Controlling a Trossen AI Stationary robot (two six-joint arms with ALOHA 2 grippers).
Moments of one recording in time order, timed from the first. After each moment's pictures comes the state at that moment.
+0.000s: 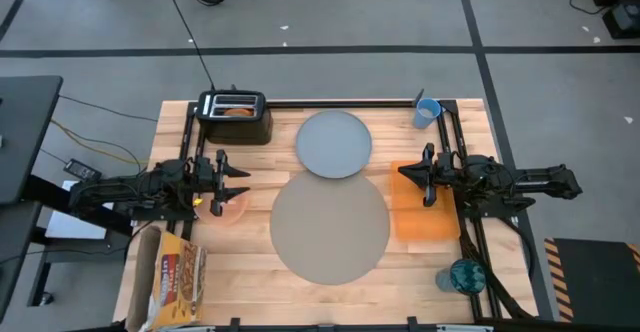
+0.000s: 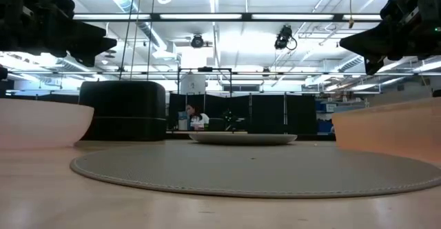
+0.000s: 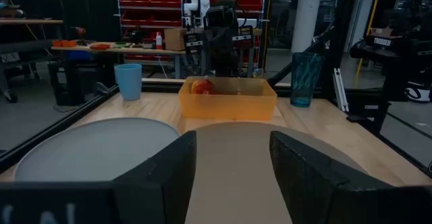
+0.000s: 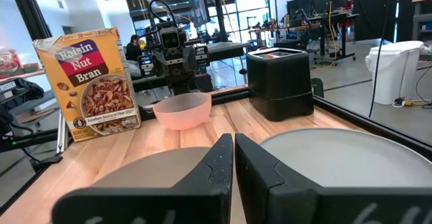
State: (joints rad) left arm 0.06 0.03 0.01 0.06 0.01 -0.04; right arm 0.00 0.03 0.01 0.08 0.16 0.16
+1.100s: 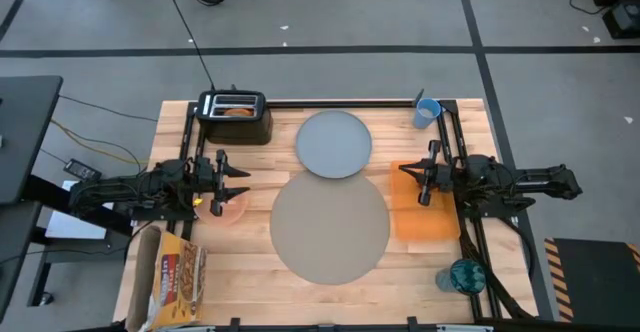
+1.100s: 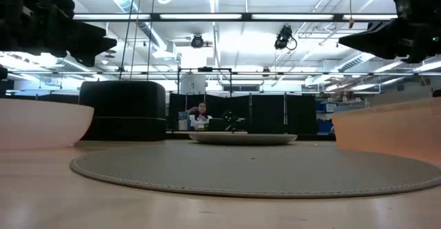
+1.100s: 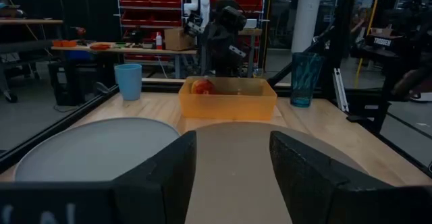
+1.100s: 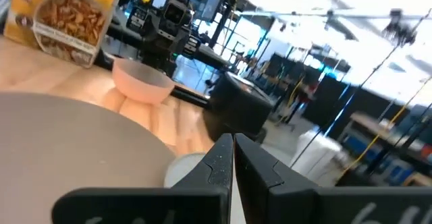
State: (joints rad) left arm 0.06 0.03 0.01 0.06 0.01 -0.04; right arm -0.01 0.03 0.01 0.10 0.19 -0.51
